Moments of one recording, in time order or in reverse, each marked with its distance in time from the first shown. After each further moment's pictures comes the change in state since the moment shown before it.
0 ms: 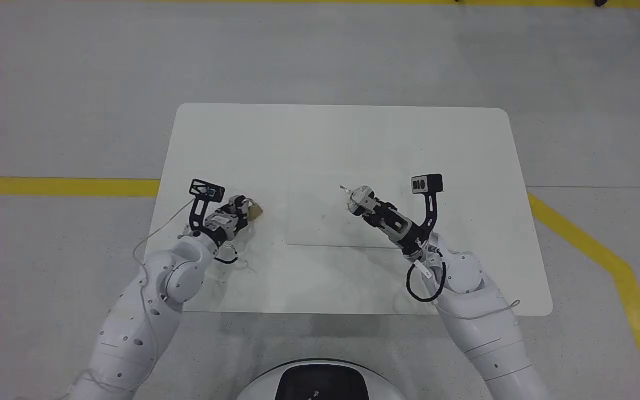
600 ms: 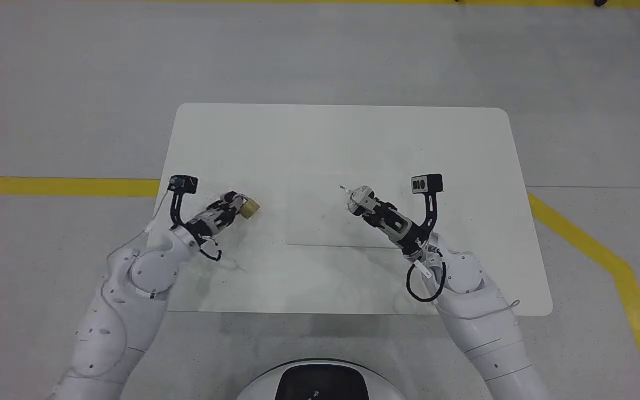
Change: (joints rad) left arm -0.023 0.008 -0.152 0.071 -0.588 -0.190 -0.289; right arm 0.000 0.000 0.000 0.000 0.000 0.000 0.000
